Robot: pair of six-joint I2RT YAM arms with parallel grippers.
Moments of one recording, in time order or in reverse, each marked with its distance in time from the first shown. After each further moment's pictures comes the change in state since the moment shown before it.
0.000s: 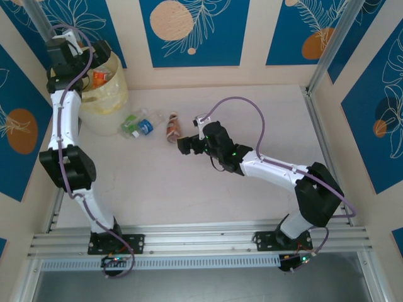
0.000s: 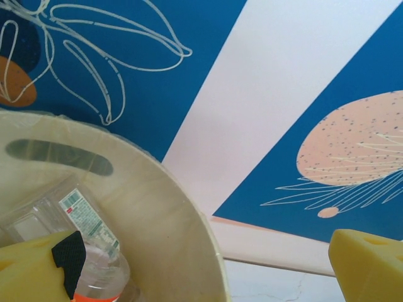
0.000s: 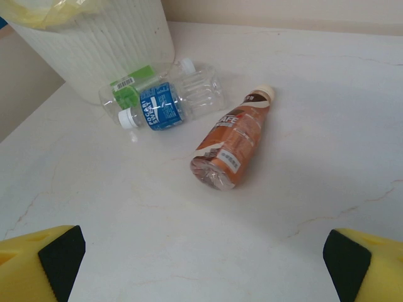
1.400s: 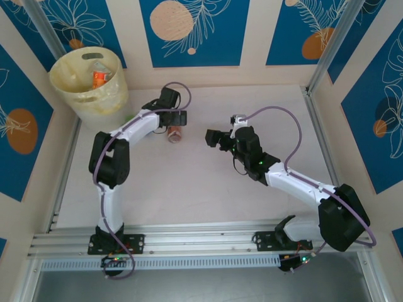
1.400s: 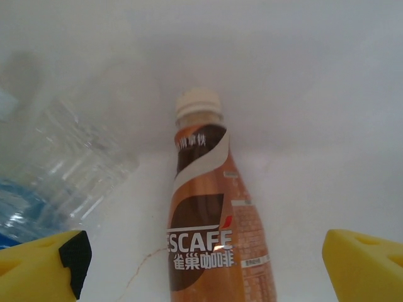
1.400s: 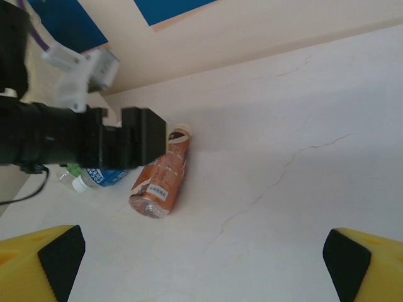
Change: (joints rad) left arm -0.612 0.160 -0.378 -0.203 -0.542 0.074; right arm -0.182 -0.264 -0.276 0.120 0.031 0.197
